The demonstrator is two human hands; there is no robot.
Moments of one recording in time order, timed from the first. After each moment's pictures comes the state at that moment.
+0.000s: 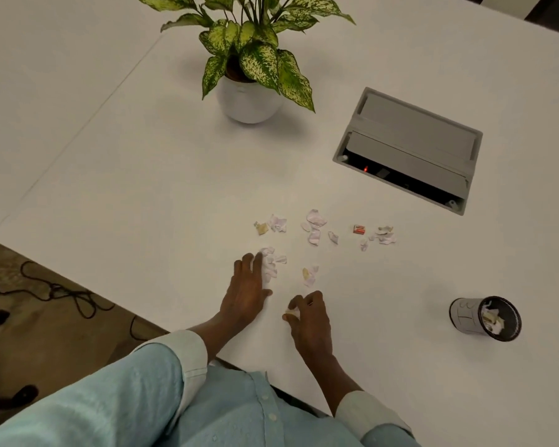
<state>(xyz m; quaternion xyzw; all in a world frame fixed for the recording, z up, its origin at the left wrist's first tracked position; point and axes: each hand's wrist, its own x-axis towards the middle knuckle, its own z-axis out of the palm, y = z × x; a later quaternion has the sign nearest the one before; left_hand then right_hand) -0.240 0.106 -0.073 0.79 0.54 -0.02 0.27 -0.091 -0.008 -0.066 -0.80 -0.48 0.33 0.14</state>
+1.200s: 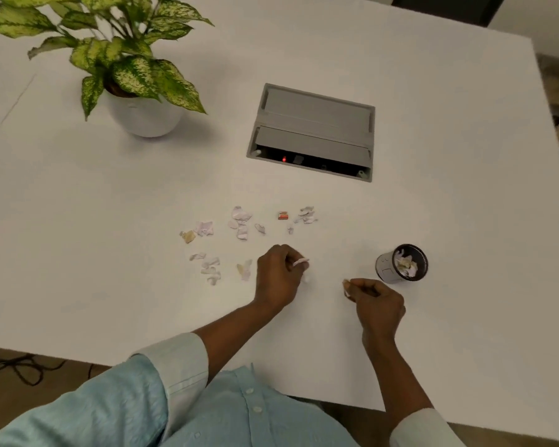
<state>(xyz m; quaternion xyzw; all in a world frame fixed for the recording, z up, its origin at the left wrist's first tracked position) -0.047 0.048 0.011 0.68 0.49 0.20 0.51 0.087 -0.093 0.043 -0.83 0.00 0.25 0.50</state>
